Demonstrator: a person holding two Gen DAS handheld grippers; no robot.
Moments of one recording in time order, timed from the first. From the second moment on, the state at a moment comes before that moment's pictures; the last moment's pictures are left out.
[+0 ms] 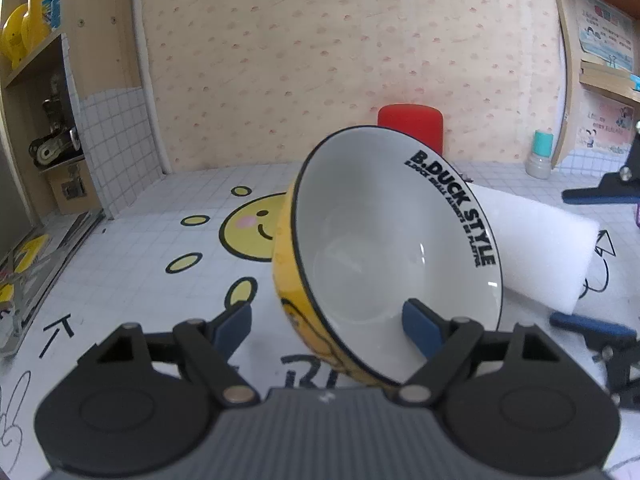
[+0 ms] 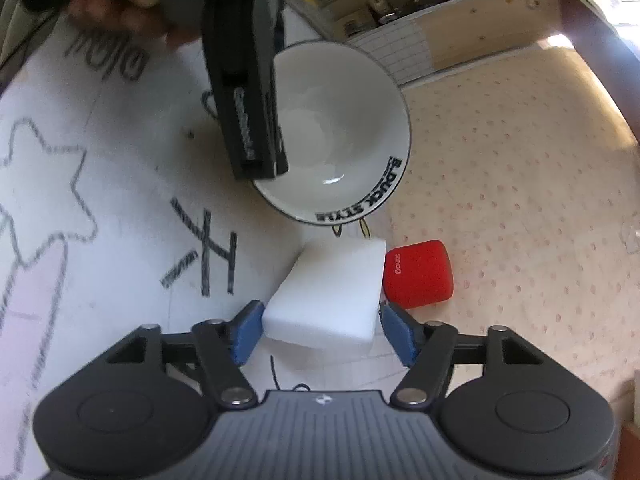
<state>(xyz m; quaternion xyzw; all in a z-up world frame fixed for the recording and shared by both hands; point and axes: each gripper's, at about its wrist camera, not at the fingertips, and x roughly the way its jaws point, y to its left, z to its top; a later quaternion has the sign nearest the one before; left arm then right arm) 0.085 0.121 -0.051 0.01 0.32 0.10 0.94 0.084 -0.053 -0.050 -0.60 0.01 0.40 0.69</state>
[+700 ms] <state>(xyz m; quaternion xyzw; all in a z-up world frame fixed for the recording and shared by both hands) 0.086 0.131 -0.052 -0.02 0.32 0.09 0.94 0.145 -0.095 -0.034 -0.14 0.29 0.41 0.85</state>
